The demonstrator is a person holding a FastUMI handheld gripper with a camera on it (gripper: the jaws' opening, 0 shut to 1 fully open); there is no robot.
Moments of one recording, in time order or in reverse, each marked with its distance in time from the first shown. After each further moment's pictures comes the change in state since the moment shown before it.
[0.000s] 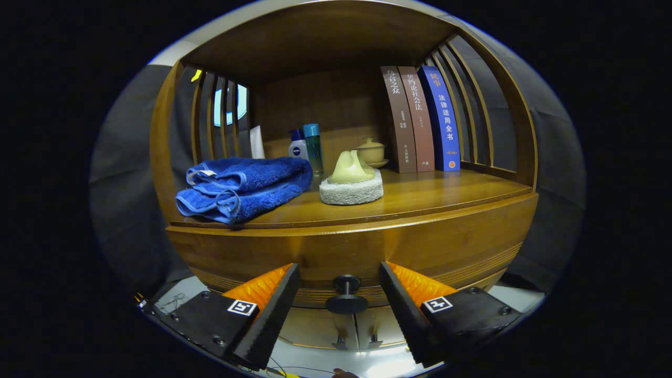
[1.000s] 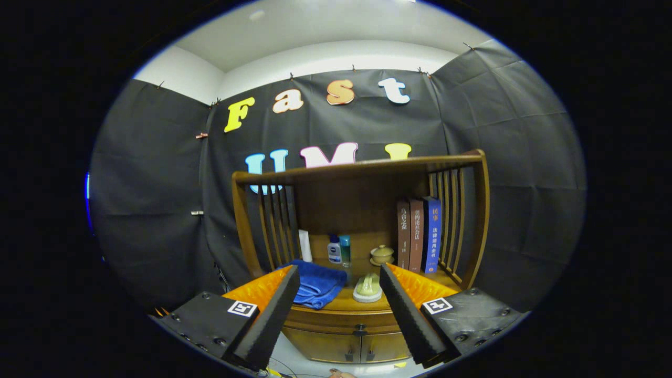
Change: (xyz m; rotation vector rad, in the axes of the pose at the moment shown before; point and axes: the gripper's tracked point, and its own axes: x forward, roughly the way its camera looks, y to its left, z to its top) arm -0.224 0.063 0.266 -0.058 -0.249 0.092
